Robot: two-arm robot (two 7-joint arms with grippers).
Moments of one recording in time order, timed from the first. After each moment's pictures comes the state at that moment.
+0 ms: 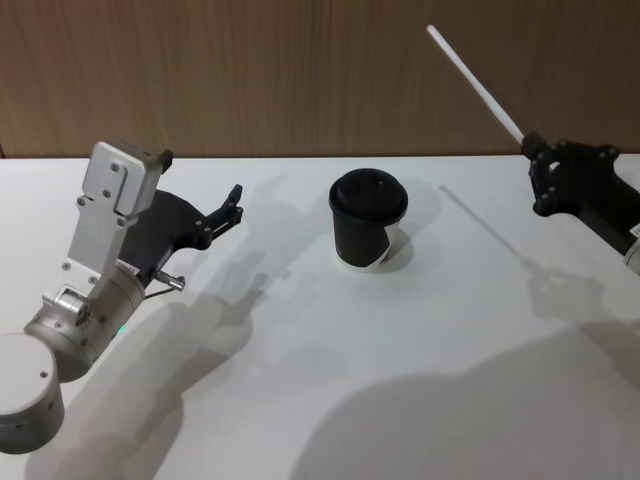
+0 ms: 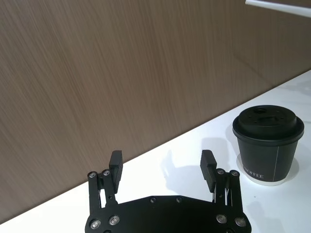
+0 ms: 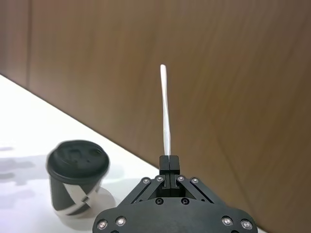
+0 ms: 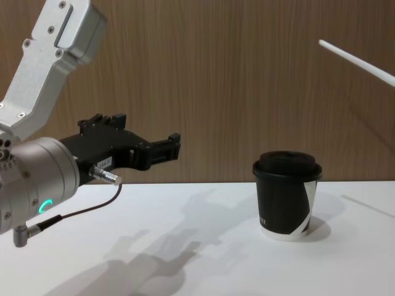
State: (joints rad) left arm -0.24 0.38 0.45 -1.63 -0.20 0.01 -0.01; right arm 0.16 0.50 -0.07 -1.60 0.25 -0.05 0.45
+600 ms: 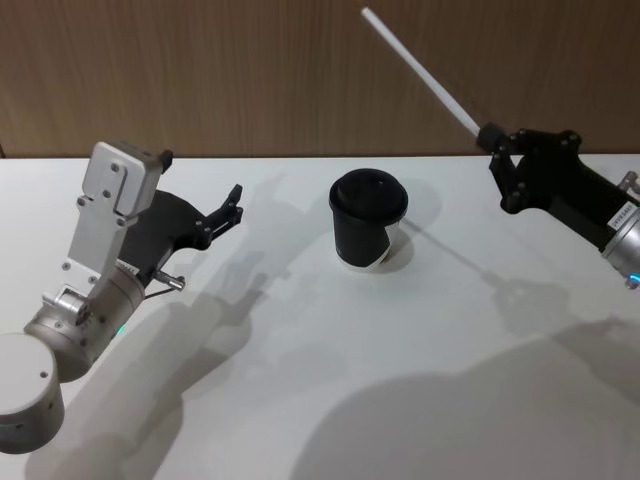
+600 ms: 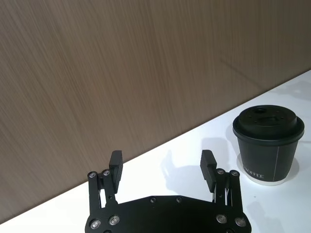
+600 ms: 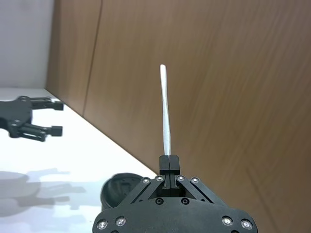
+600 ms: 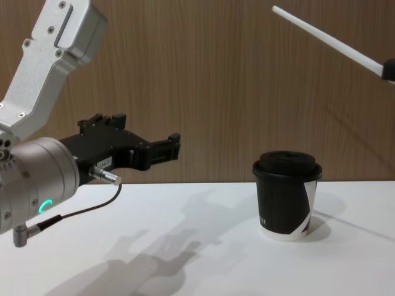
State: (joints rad) left arm -0.24 0.38 0.45 -1.63 -0.20 0.01 -0.01; right arm 0.22 0.51 -0.12 -1.57 0.37 -0.13 0.63
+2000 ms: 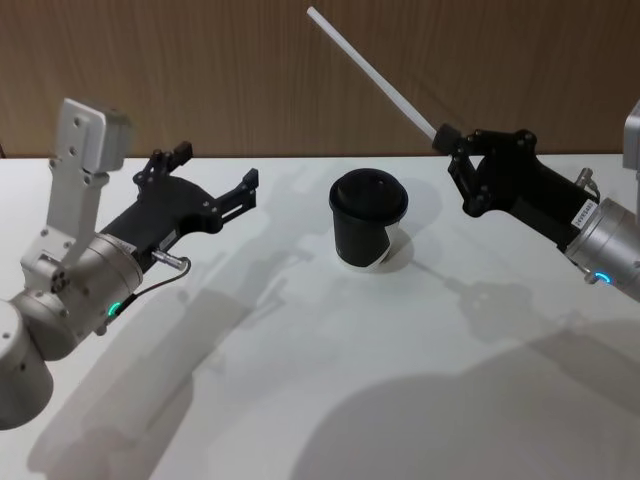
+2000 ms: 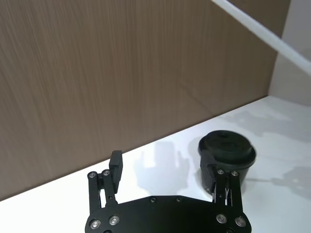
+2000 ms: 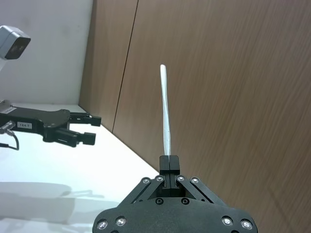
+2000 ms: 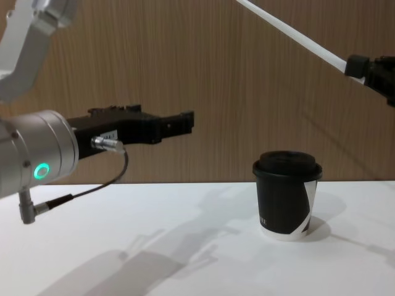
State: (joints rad) left arm -0.25 0.36 0.39 -1.66 -0.41 0.11 -0.17; right arm 0.29 0.48 -0.19 -1.50 0.44 -0.18 0.72
